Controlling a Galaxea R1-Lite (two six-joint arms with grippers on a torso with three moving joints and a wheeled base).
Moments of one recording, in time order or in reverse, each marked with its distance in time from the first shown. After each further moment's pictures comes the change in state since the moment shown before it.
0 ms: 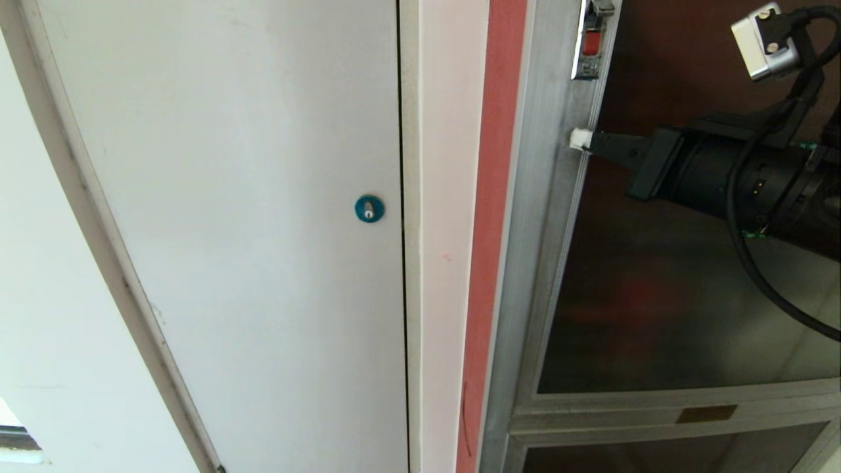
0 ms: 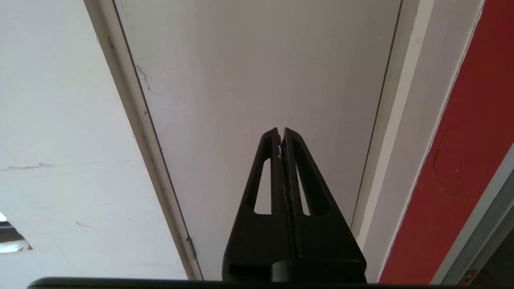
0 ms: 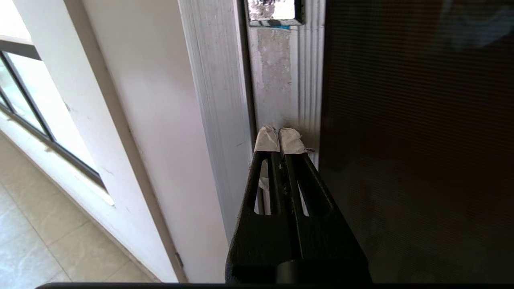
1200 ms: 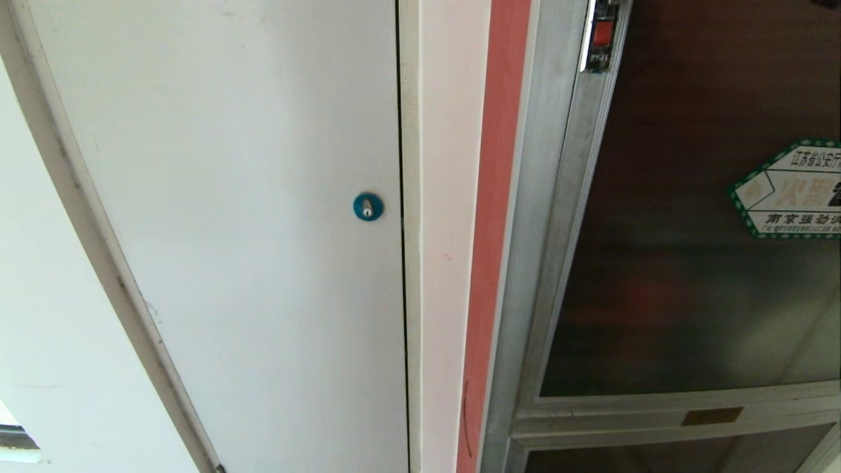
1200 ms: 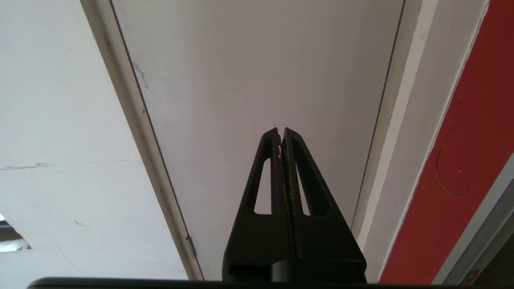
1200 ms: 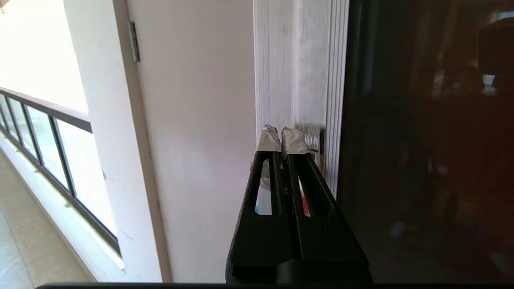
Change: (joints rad) left arm 0.000 0.000 0.000 0.000 0.000 0.000; right arm 0.075 -0.106 -0.432 0.260 0.008 0.004
